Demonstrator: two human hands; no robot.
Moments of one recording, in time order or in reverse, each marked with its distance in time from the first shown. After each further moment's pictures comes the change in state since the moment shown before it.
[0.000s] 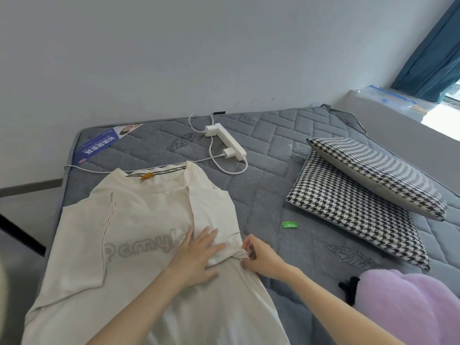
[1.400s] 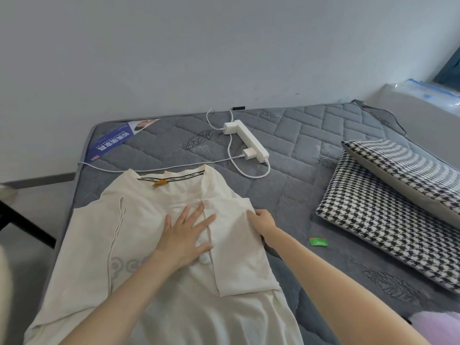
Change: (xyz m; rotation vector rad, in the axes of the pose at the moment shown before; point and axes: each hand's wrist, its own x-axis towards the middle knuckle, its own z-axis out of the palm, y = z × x) left_hand 0.032 -0.077 -0.021 -0.062 0.016 -0.275; right_hand 0.144 -0.038 -0.013 0.417 0.242 0.372
